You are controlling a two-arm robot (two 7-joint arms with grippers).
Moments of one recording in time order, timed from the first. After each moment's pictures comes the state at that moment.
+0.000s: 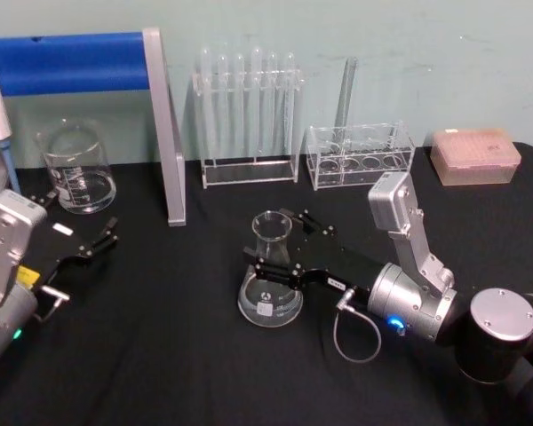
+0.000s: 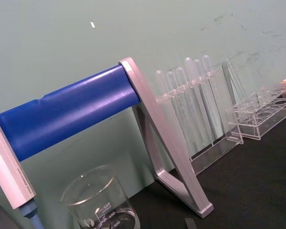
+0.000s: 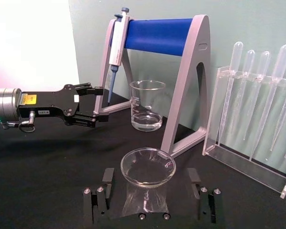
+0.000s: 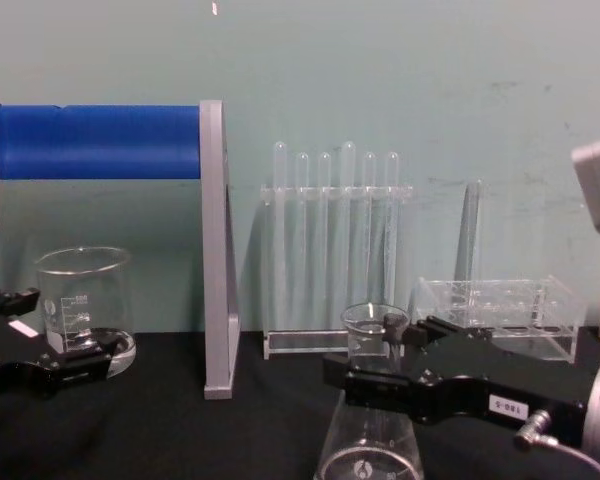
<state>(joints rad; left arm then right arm) -0.20 0.60 0.45 -1.41 -0.25 -0.12 0.03 0.30 0.35 -0.48 -1.33 0.38 -0.10 0.55</state>
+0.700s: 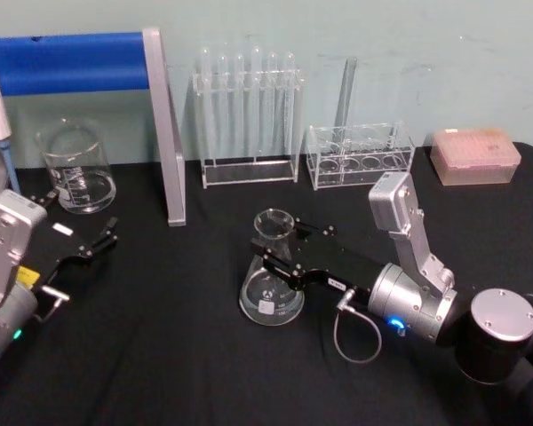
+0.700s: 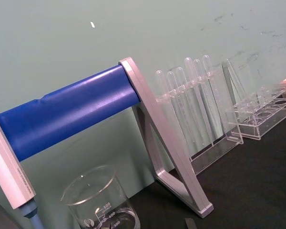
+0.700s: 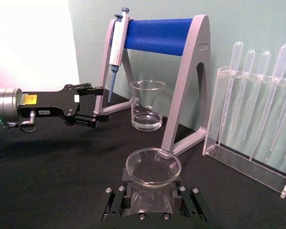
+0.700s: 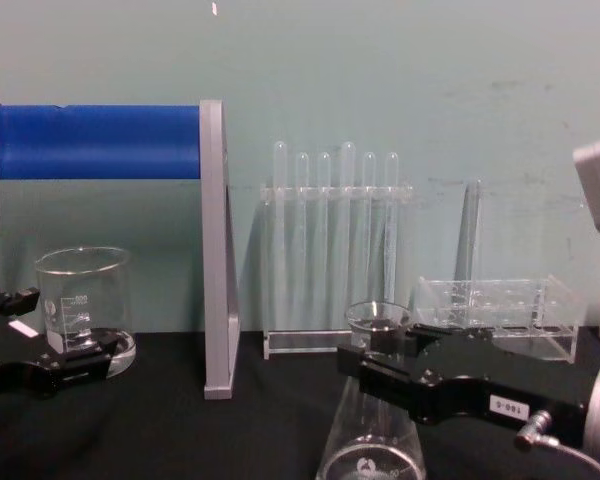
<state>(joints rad) -0.20 0.60 0.45 -1.41 -0.25 -0.12 0.03 0.30 0.35 -0.48 -1.33 0.39 -0.10 0.55</state>
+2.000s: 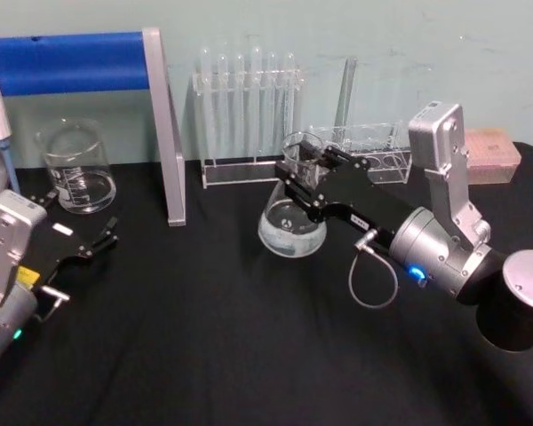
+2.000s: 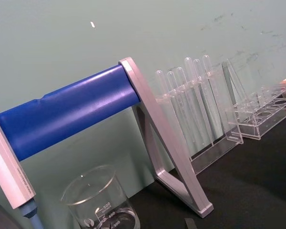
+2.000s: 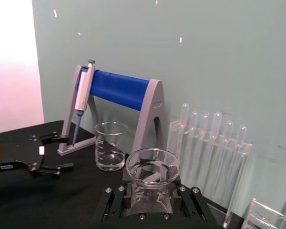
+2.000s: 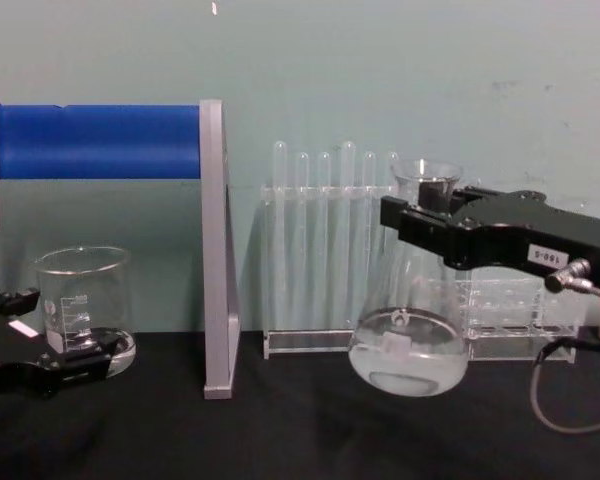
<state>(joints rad) -0.20 0.60 0.45 -1.41 -0.25 -0.12 0.03 0.26 0.37 -0.39 -1.57 0.36 0.00 0.39</state>
